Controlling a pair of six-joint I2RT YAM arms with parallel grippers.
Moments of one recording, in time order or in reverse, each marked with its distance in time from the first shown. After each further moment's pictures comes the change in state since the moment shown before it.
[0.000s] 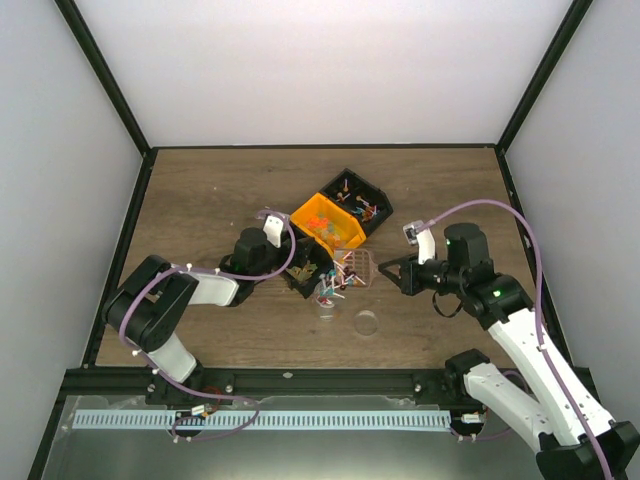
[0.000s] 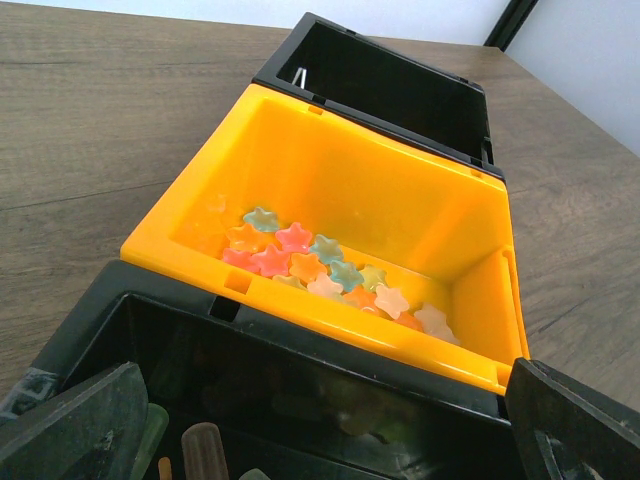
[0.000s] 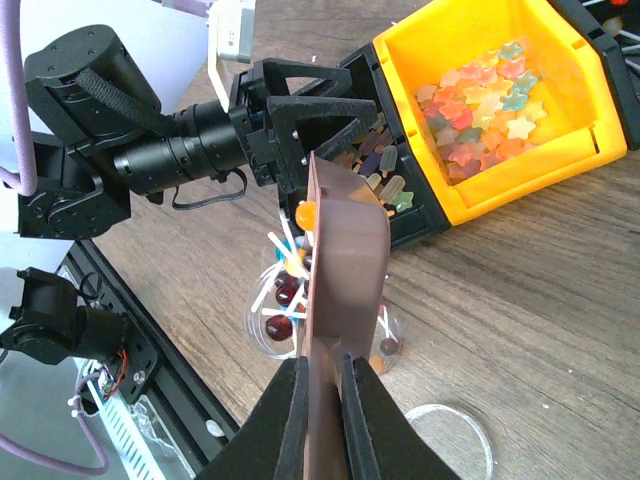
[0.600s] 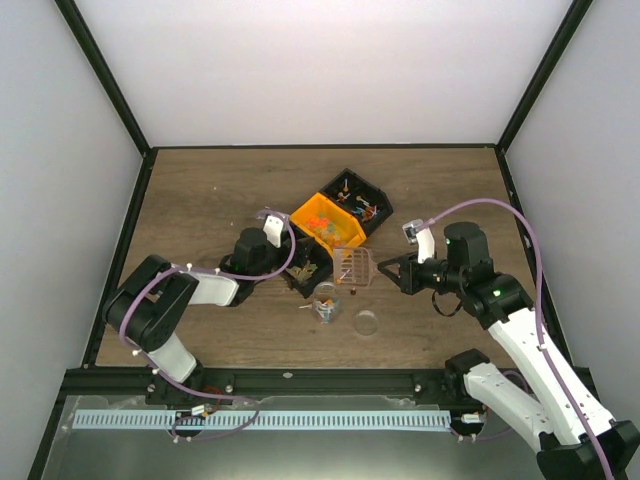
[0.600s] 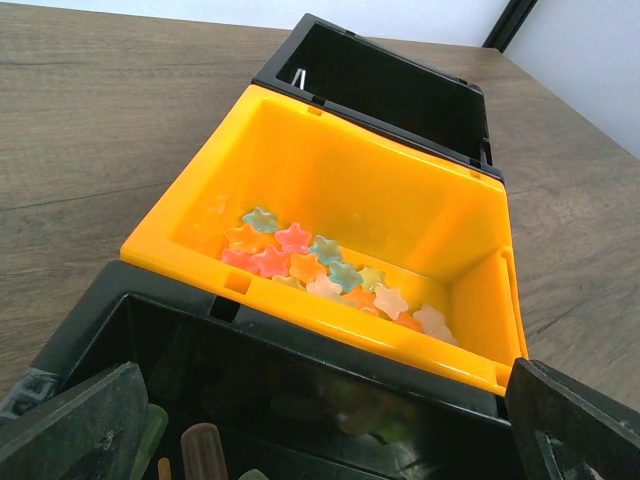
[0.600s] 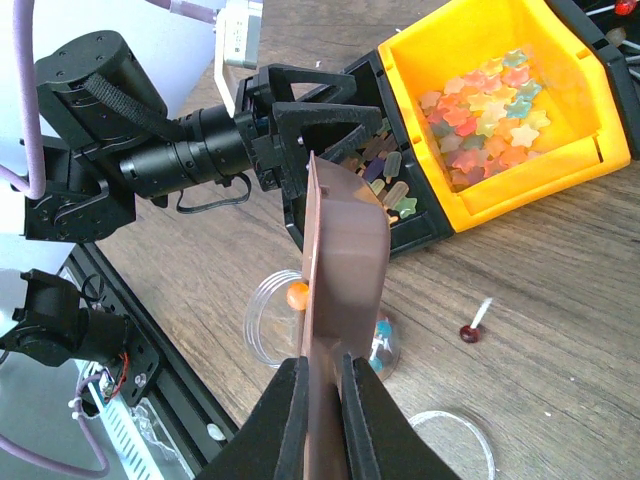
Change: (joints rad) left arm 0.000 0.001 0.000 0.002 0.002 -0.001; right arm 0.006 0.006 0.011 0.008 0.004 0.000
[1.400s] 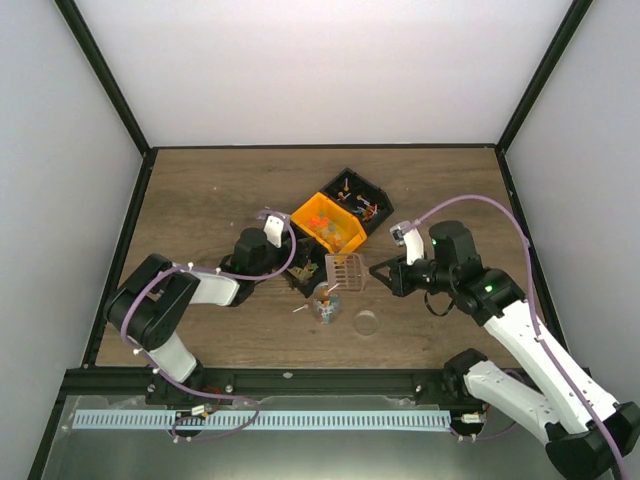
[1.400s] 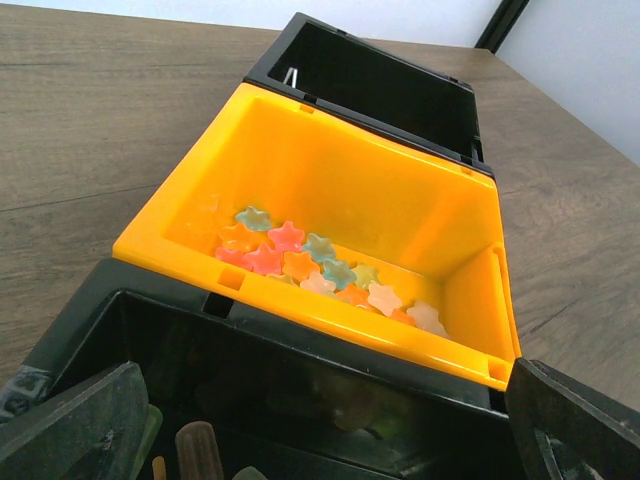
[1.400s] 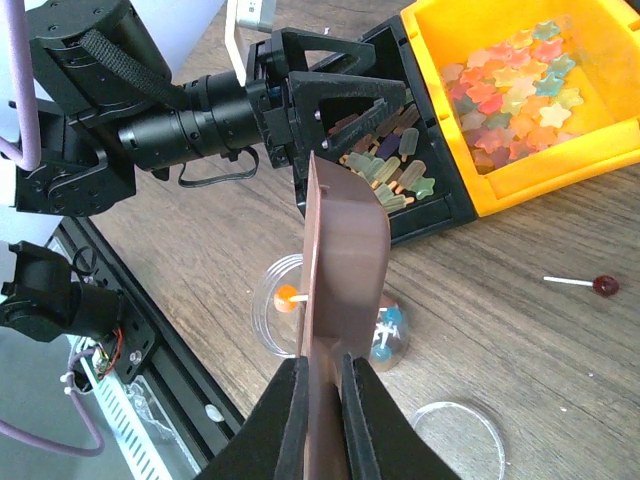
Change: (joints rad) left arm 0.000 0.011 0.000 0.020 0.013 -0.002; right arm 0.103 0.048 0.025 -0.011 0.066 0.008
